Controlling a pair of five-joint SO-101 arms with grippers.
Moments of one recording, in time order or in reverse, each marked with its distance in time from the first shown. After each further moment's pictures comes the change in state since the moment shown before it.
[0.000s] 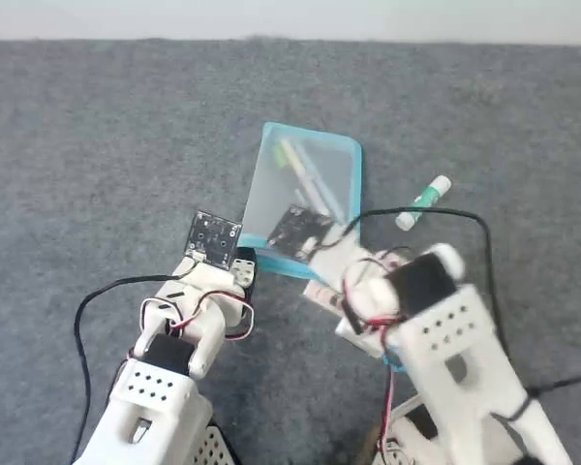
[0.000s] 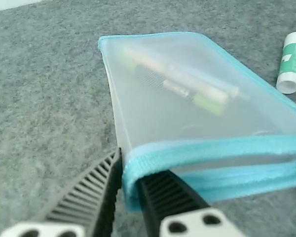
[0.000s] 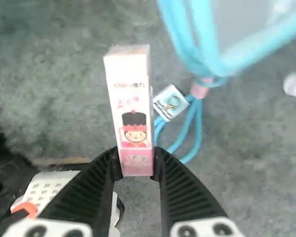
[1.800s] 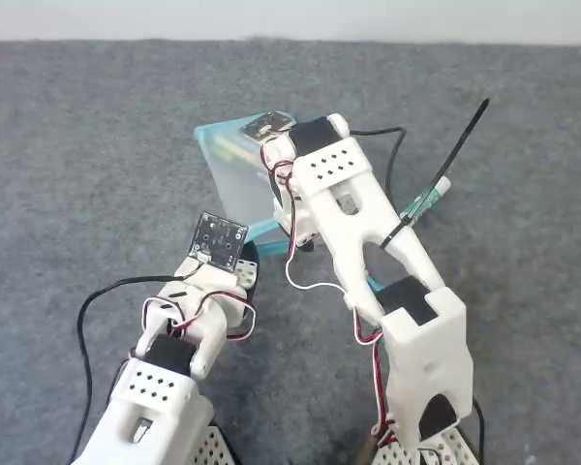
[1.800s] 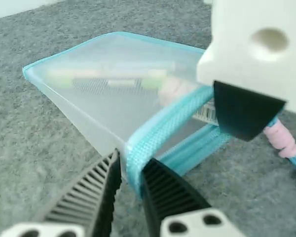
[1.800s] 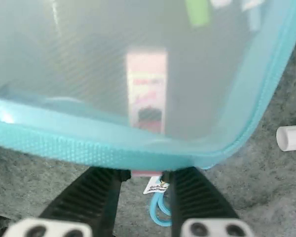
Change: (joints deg) left arm 2.0 0.0 -0.1 0.0 -1.5; right arm 2.7 65.7 -57.1 1.3 -18.5
